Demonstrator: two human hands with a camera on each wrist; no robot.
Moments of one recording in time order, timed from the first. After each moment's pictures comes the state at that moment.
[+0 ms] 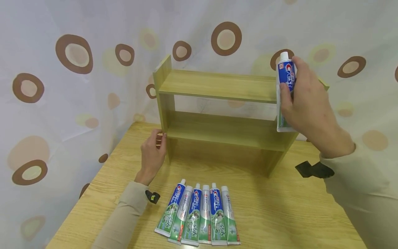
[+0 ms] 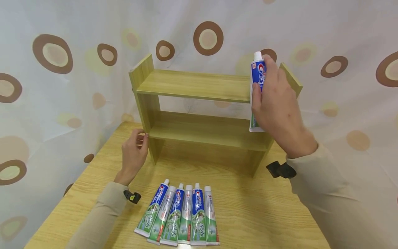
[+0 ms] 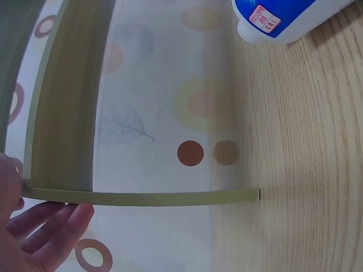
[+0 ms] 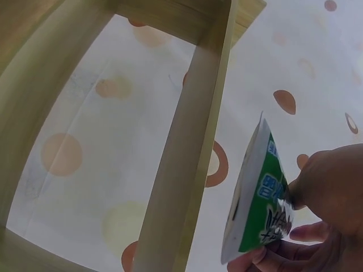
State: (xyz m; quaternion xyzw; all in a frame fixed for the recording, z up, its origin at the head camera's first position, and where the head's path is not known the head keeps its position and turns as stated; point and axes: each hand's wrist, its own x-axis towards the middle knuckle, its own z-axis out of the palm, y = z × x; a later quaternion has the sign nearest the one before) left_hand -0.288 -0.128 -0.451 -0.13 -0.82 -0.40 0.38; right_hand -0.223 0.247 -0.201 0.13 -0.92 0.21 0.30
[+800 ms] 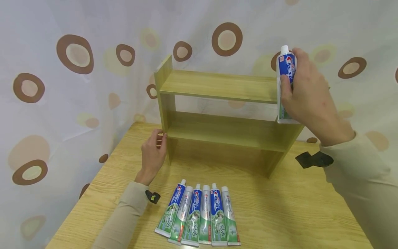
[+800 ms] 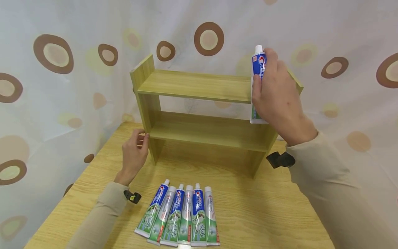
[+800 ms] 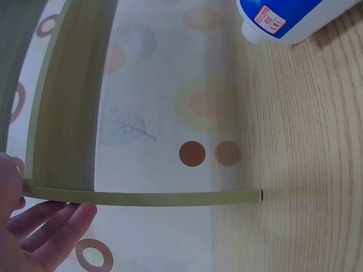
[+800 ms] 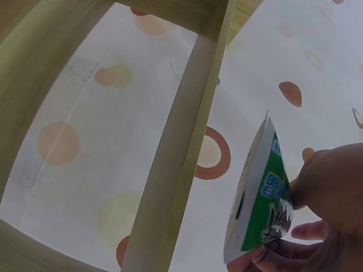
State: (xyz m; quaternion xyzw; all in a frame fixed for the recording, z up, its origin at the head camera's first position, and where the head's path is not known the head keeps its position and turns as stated) left_hand -0.288 -0.128 -0.451 -0.13 -0.82 -0.40 0.38; right_hand -0.239 0.246 -0.182 0.11 -0.93 0.20 0.28
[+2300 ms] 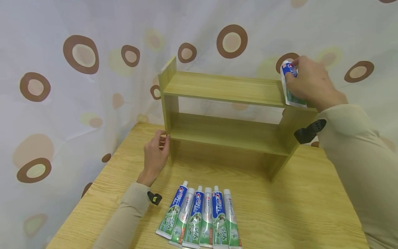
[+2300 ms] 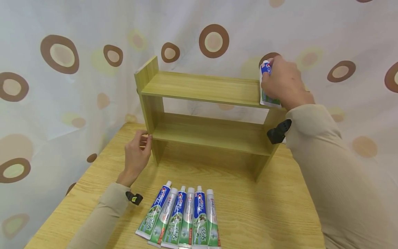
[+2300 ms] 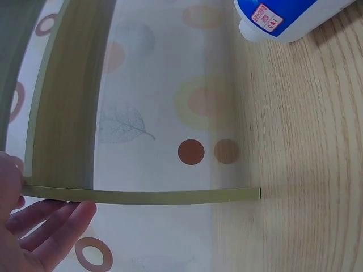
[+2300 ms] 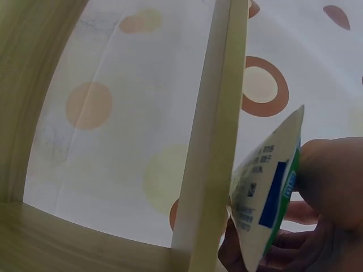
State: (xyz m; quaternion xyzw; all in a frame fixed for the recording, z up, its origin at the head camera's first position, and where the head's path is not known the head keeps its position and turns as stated) left_hand -0.284 -0.123 -0.450 -0.13 -0.82 -0.41 0.38; right_hand -0.304 0.281 -0.161 0.02 -0.98 0.16 0.09
